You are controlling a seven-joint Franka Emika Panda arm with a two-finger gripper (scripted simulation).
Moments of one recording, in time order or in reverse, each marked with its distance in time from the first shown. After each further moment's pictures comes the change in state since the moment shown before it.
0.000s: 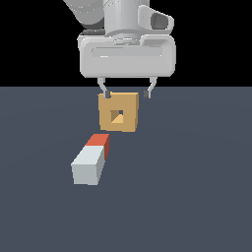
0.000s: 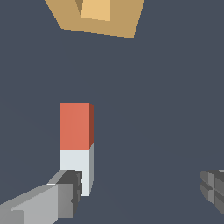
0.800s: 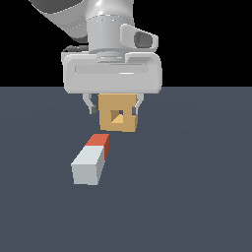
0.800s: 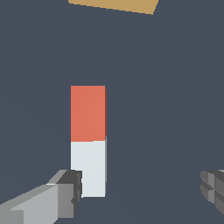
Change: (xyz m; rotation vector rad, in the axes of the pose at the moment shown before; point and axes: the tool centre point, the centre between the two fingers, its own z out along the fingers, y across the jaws) arm -0.022 -0.029 0.033 0.002 -0.004 -0.003
